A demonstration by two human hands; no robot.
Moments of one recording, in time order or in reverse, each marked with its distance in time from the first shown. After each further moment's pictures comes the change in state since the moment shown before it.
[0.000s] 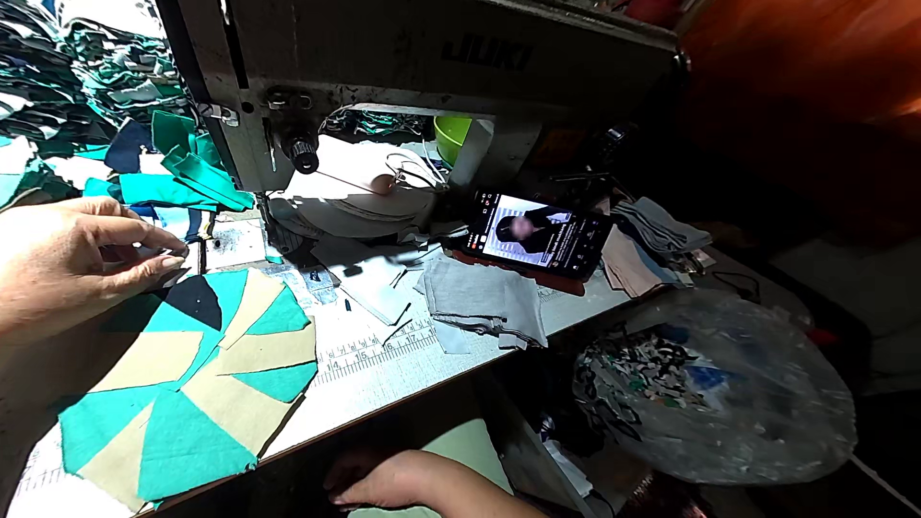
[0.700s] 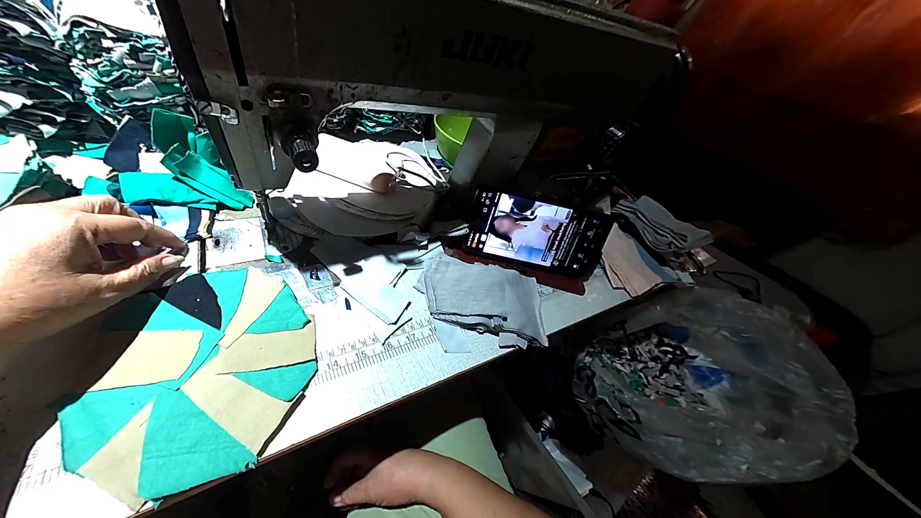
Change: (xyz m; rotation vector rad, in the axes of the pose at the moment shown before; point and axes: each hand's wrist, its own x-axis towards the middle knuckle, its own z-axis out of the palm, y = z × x) left_hand 0.000 0.002 -0.001 0.019 -0.007 -0.026; right_hand 0.000 -0.001 -0.002 -0.009 -0.014 0.006
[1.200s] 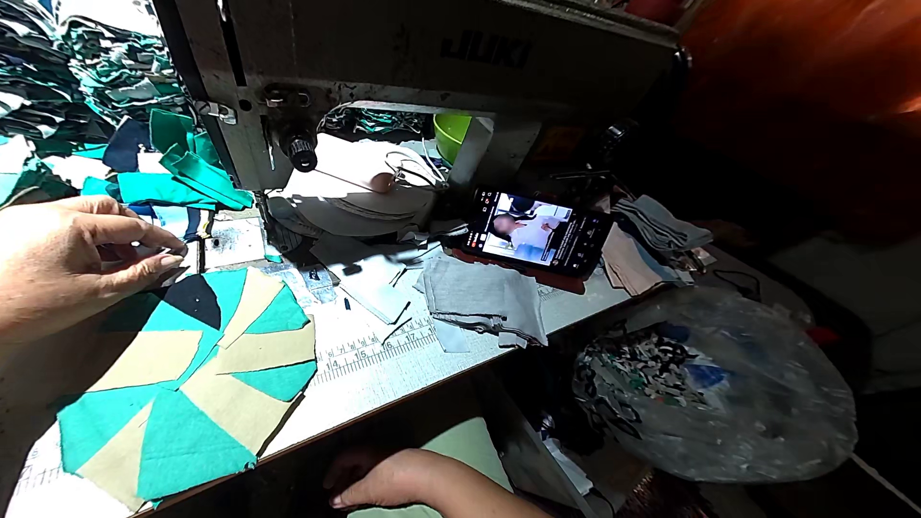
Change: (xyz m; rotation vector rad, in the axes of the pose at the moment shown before) left_hand 0.000 0.002 0.000 -0.001 0.003 -0.019; right_hand 0.001 0.001 0.000 -0.031 0.001 0.005
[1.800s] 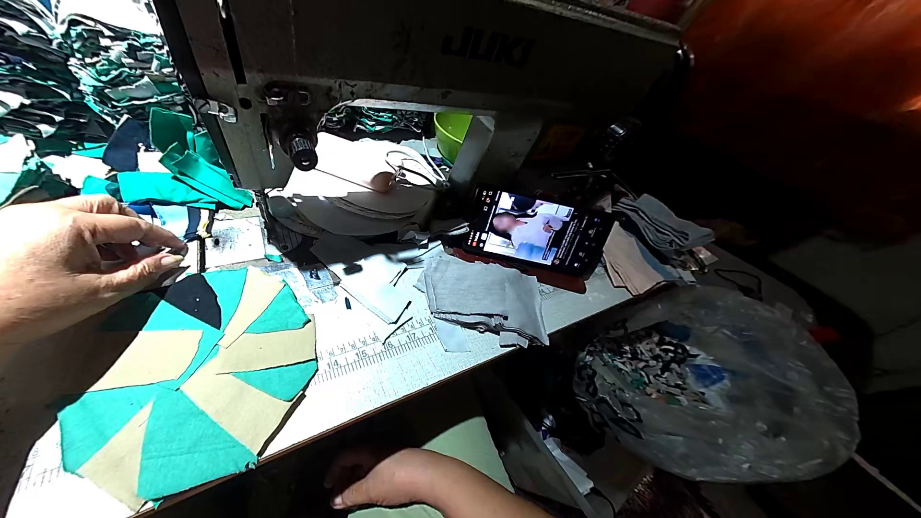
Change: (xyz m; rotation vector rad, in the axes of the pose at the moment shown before) left_hand 0.000 0.001 -0.001 0.000 -0.003 0.016; right_hand -0.002 -0.002 -0.001 -0.021 -0.003 -0.001
